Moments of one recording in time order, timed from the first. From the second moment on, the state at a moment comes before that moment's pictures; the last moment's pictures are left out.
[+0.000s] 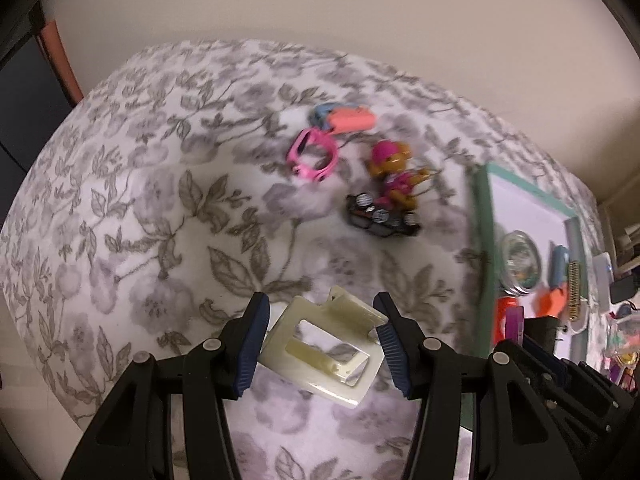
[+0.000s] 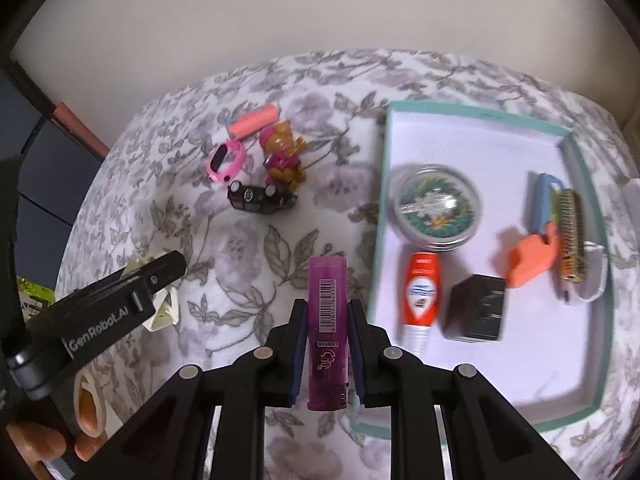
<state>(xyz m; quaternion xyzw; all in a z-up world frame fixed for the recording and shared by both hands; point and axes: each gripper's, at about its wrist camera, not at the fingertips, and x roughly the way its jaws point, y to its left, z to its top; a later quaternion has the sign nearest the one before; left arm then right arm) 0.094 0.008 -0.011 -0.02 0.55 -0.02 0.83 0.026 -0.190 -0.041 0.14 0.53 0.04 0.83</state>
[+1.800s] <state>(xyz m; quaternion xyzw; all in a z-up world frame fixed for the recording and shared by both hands) 0.039 -0.171 -0.064 0.14 0.59 -0.16 0.78 0.016 -0.325 -0.111 0.13 0.62 -0.11 0.77</state>
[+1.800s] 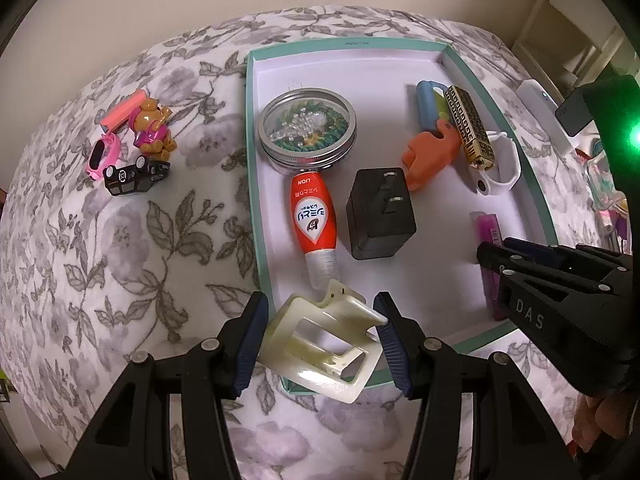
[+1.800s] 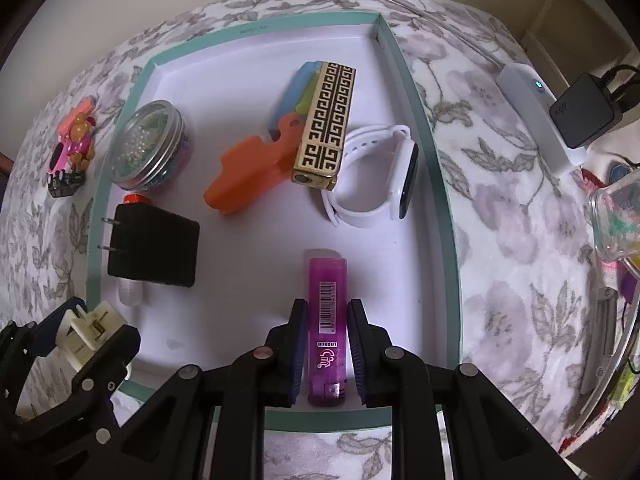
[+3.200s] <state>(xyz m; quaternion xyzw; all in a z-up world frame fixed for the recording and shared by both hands) 0.083 -0.067 0.015 0.01 0.48 -0.04 0.87 0.029 -0.280 0.002 0.04 0.50 -0.13 0.86</state>
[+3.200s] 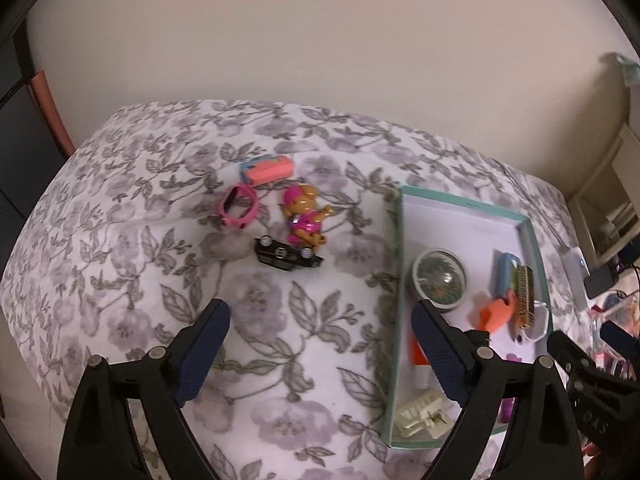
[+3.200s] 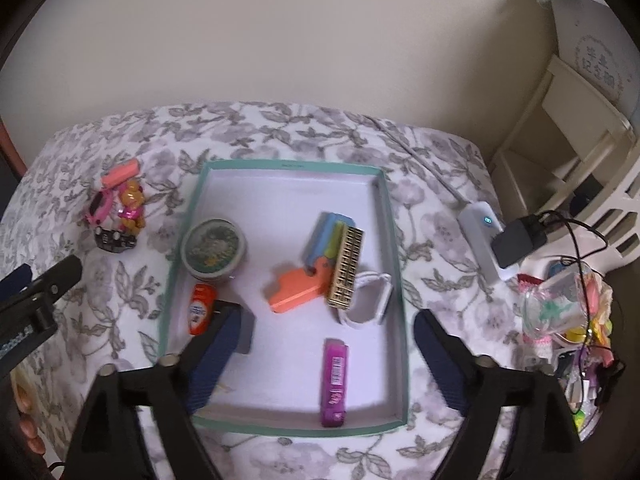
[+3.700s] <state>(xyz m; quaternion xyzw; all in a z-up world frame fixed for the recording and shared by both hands) 0.098 -0.012 0.020 -0.03 0.48 0.03 0.88 0.038 -0.253 0.011 0.06 0.45 -0.09 0.89</state>
